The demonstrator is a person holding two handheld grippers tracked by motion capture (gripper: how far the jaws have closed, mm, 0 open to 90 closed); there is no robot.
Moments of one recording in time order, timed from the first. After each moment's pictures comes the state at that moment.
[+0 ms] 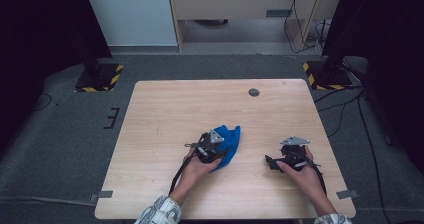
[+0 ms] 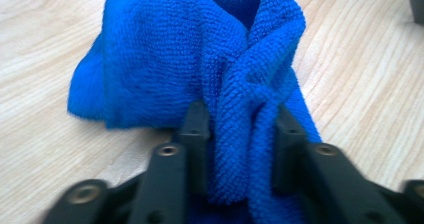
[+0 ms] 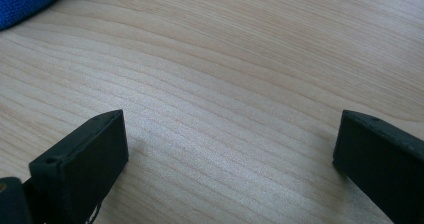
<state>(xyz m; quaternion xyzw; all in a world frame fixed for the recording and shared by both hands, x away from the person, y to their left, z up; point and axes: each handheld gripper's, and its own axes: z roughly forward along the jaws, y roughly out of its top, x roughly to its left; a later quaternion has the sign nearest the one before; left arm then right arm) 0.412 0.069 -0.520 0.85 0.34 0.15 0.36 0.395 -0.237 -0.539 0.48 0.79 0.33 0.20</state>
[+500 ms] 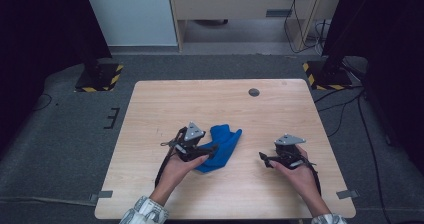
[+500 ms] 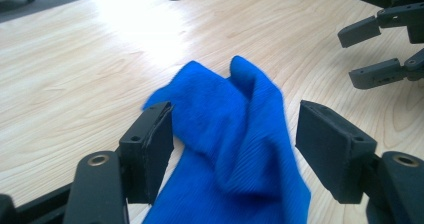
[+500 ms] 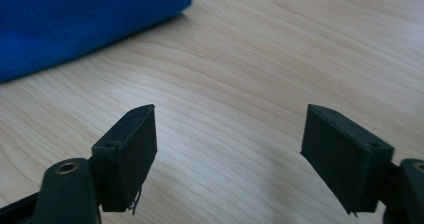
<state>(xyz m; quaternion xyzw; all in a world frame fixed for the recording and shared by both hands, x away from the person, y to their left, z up) 0.390 0.131 -0.465 0.80 0.35 0.17 0.45 0.389 -0.214 -0.518 0.42 0.80 0.37 0.19</state>
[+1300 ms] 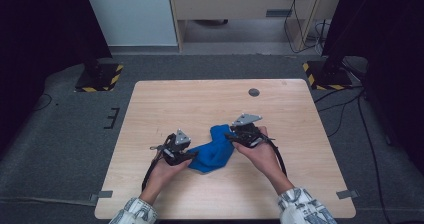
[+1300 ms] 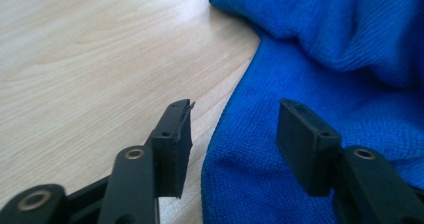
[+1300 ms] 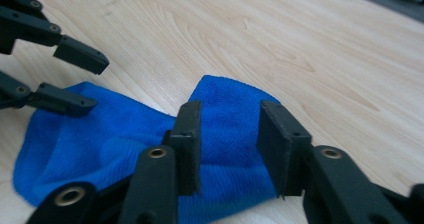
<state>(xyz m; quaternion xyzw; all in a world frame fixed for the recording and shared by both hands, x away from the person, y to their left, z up) 0.400 0.166 -0.516 0.84 0.38 0.16 0.34 0.435 -0.094 -0.470 0.33 0.84 0.40 0.17</state>
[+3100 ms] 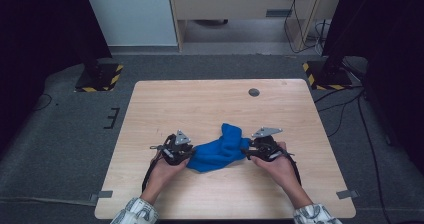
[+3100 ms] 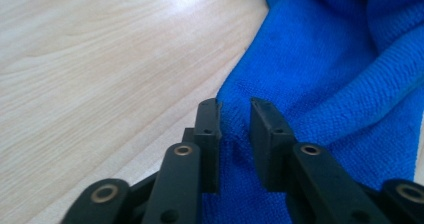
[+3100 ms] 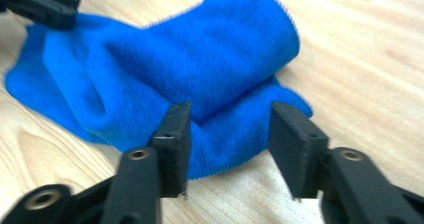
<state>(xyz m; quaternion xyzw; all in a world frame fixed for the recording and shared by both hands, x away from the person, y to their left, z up) 0.398 0.168 -0.512 0.84 0.37 0.16 0.35 0.407 -0.153 -0.498 0.39 0.83 0.39 0.12</state>
